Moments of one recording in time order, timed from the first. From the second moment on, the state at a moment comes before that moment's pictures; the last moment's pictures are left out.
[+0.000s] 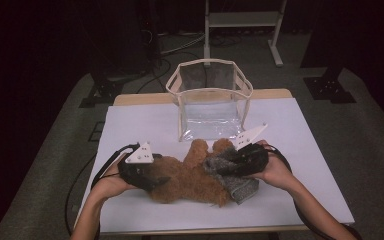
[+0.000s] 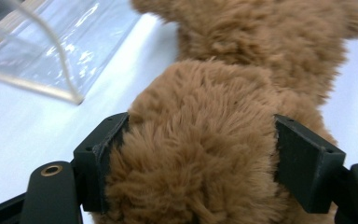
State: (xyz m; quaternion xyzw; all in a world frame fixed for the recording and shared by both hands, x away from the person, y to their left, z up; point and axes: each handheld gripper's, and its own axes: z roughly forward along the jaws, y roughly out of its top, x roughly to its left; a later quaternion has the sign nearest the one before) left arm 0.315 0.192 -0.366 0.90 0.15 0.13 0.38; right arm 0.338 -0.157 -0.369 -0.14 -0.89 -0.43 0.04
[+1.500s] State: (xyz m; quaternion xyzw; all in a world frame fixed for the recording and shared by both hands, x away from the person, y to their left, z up) left arm 0.302 0.119 -0.366 0.90 0.05 0.15 0.40; right arm 0.361 -0.178 -0.379 -0.22 -0.86 -0.45 -0.02
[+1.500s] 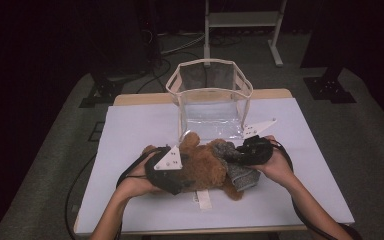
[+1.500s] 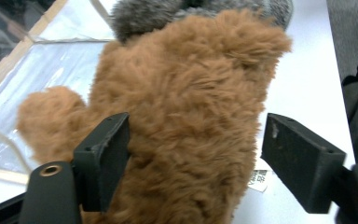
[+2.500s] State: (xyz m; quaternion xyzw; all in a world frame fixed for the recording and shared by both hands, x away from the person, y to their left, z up) left arm 0.327 0.093 -0.355 0.92 0.07 0.12 0.37; right arm 0.357 -0.179 -0.356 -0.22 -0.85 -0.47 0.00
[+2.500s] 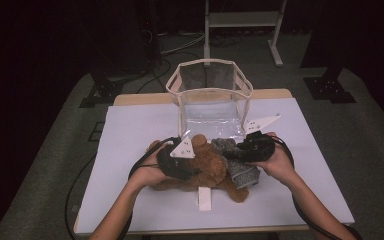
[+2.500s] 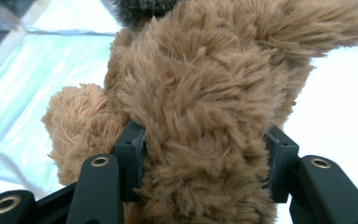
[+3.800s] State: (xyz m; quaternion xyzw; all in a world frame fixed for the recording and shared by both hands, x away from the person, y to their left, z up) left arm 0.302 0.042 -0.347 0.90 0.01 0.17 0.41; right arm 0.359 -0.199 -0.384 -0.25 -0.83 -0.49 -0.01
